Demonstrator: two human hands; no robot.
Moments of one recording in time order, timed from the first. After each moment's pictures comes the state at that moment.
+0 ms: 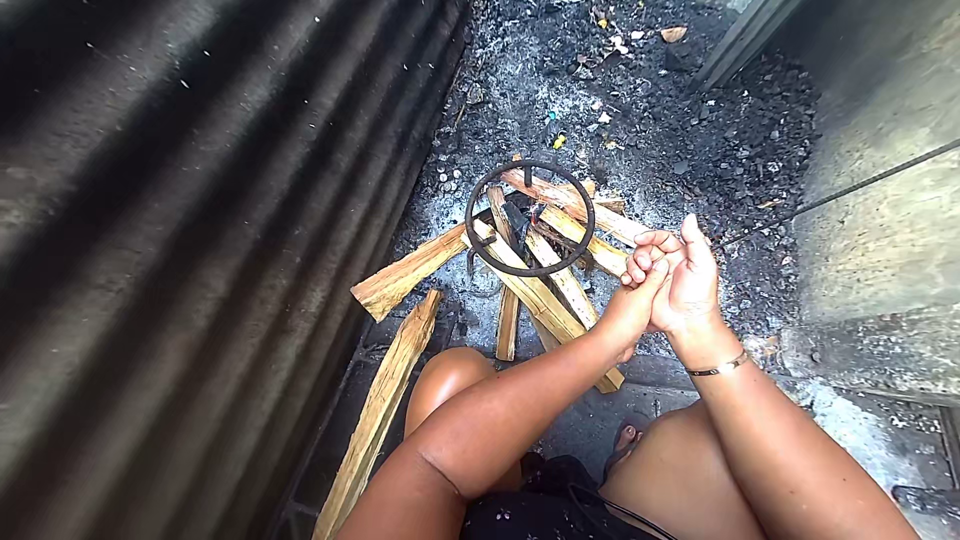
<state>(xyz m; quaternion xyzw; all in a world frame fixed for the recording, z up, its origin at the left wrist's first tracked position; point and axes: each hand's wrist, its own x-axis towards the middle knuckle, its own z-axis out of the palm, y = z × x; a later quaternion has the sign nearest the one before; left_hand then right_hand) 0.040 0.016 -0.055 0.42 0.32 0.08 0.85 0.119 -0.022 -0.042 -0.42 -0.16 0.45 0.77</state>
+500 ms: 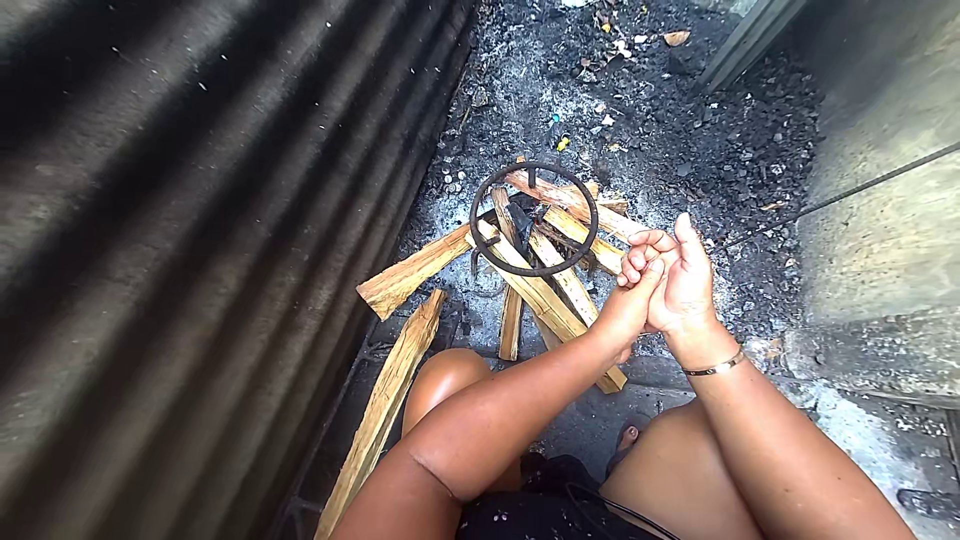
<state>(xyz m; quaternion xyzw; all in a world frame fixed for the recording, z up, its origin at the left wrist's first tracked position) 0.028 0.017 -0.047 0.42 0.32 0.09 0.85 0.107 -0.019 -0.036 -0.42 -0.18 0.46 0.76</state>
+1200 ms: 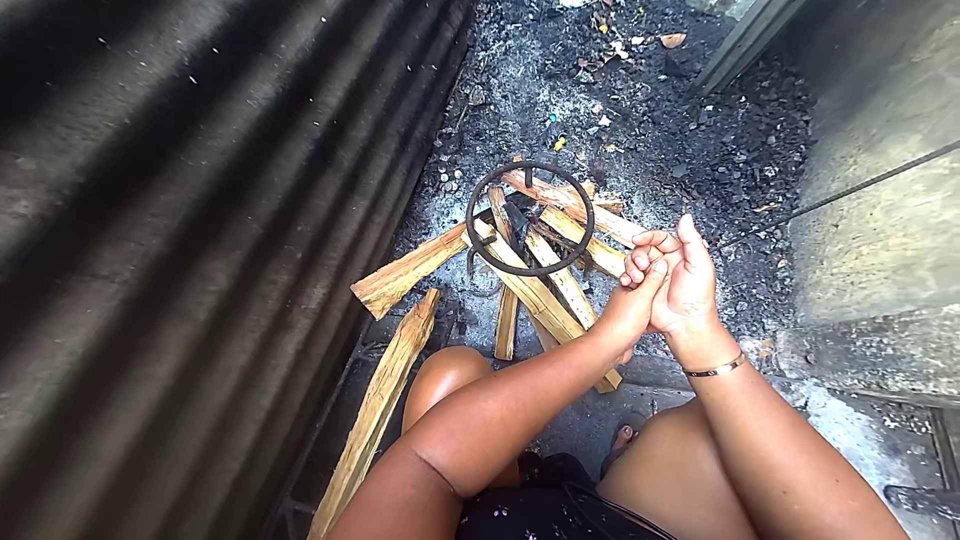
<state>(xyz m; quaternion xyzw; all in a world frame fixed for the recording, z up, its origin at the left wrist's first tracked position) 0.035 0.012 -0.049 0.42 0.31 0.09 0.85 0.113 -0.025 -0.036 -0.43 -0.18 0.45 0.76</state>
